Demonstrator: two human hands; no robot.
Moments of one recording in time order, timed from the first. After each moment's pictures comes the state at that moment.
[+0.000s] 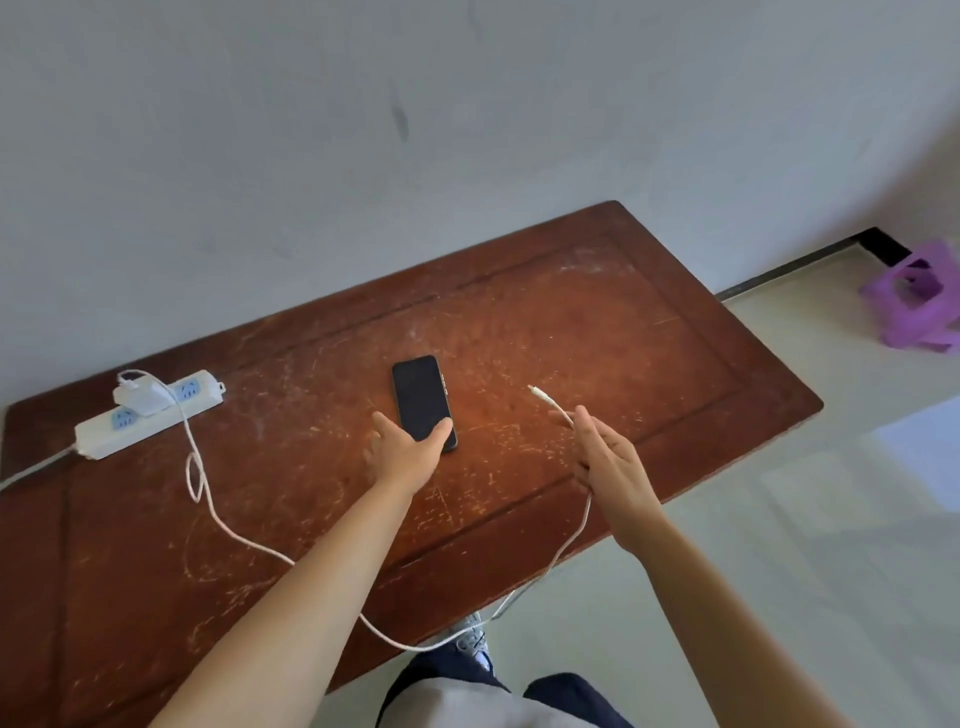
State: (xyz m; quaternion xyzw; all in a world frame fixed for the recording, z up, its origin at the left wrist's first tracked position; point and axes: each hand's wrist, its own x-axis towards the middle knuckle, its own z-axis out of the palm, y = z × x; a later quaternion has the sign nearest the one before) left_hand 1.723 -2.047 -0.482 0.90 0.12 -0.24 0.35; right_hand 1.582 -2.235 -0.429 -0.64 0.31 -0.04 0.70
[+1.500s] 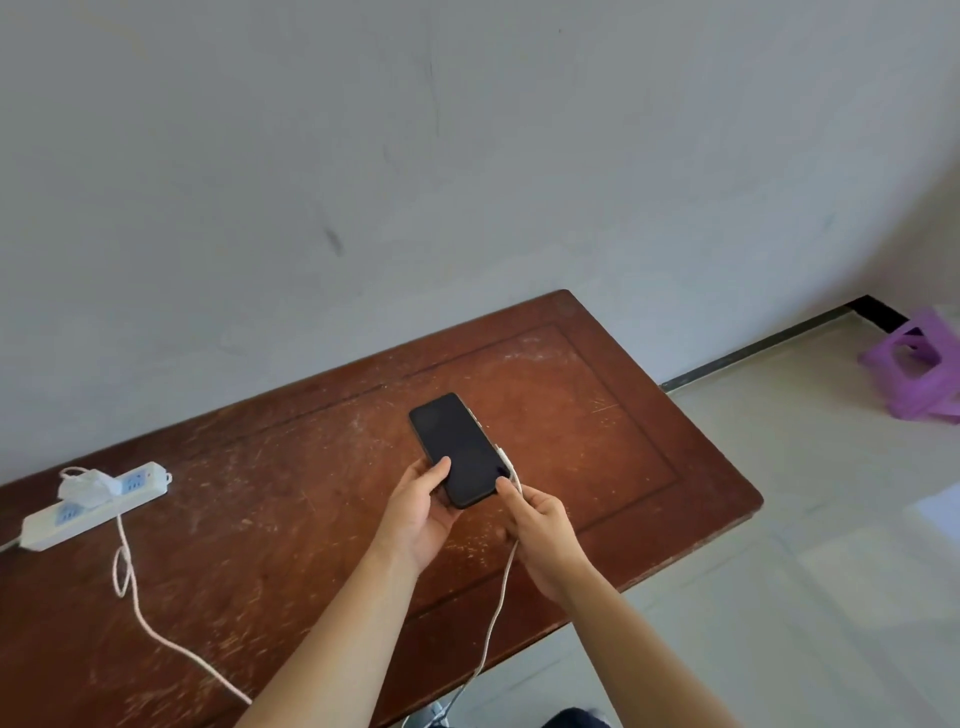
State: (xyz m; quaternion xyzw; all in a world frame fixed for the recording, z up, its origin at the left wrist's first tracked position) left_hand 1.699 -2.191 -0.429 0.47 0.19 -0.30 0.81; right_hand 1.606 -2.321 -0.438 -0.58 0.27 0.01 0.77
